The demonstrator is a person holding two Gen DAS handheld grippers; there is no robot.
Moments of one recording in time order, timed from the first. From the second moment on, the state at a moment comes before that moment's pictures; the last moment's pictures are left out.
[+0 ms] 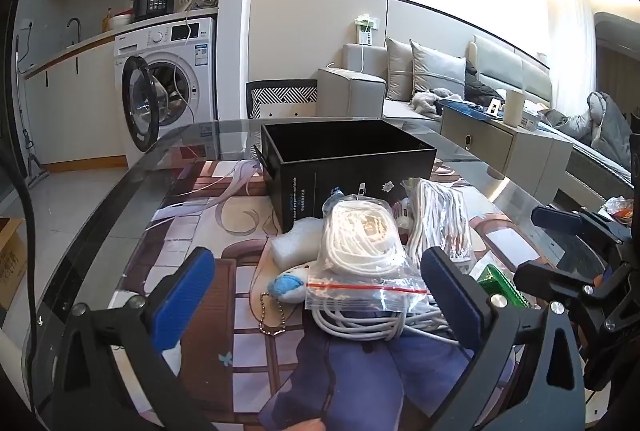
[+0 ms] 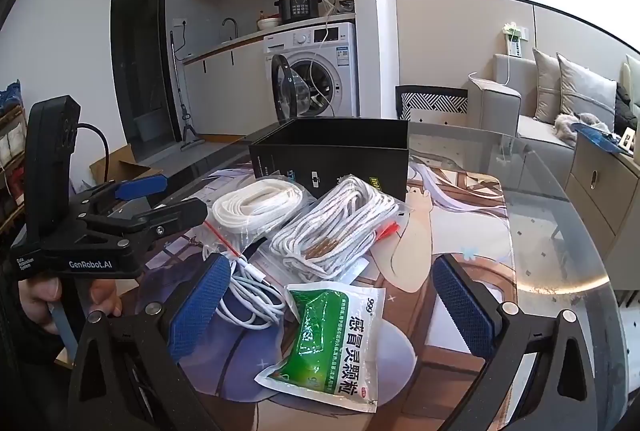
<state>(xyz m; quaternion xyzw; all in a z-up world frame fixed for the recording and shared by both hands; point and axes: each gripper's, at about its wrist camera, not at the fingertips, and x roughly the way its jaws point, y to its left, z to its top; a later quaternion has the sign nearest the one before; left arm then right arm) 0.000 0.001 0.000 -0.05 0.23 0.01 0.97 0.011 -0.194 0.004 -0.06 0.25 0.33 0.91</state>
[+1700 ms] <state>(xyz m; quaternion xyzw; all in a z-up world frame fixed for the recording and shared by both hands) 0.005 0.002 -0.005 -0.05 0.24 0.01 0.97 0.012 -0.197 0.009 -0.06 0.25 0.33 0.91</state>
